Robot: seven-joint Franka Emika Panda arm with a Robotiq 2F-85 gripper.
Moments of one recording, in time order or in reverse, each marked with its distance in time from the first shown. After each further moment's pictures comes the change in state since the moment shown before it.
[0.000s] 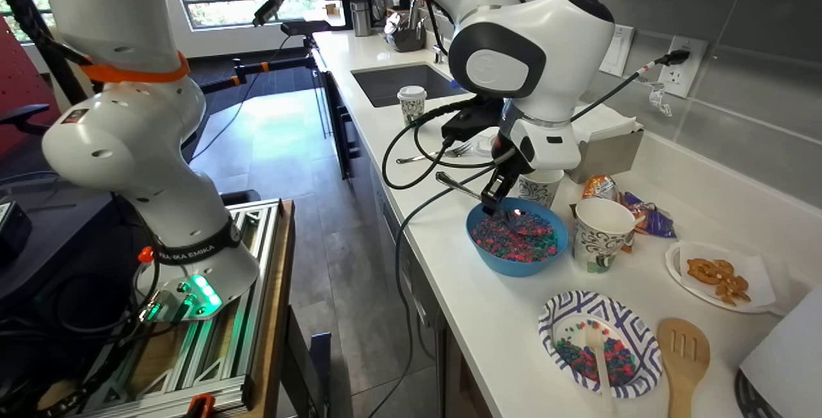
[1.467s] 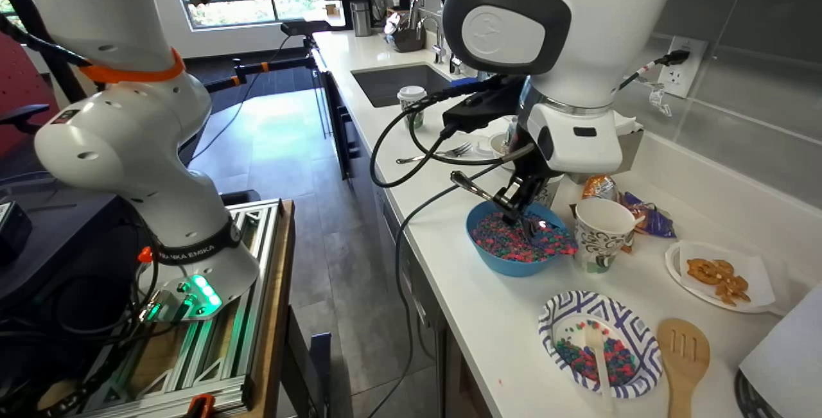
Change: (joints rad) arm -0.113 -0.071 -0.066 0.051 -0.015 -0.071 0.020
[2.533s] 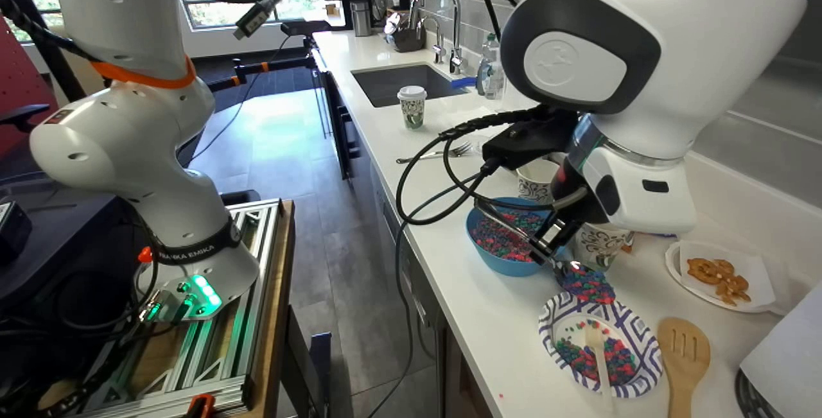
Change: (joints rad) arm -0.076 0.192 -0.029 0.225 0.025 -0.120 -0.064
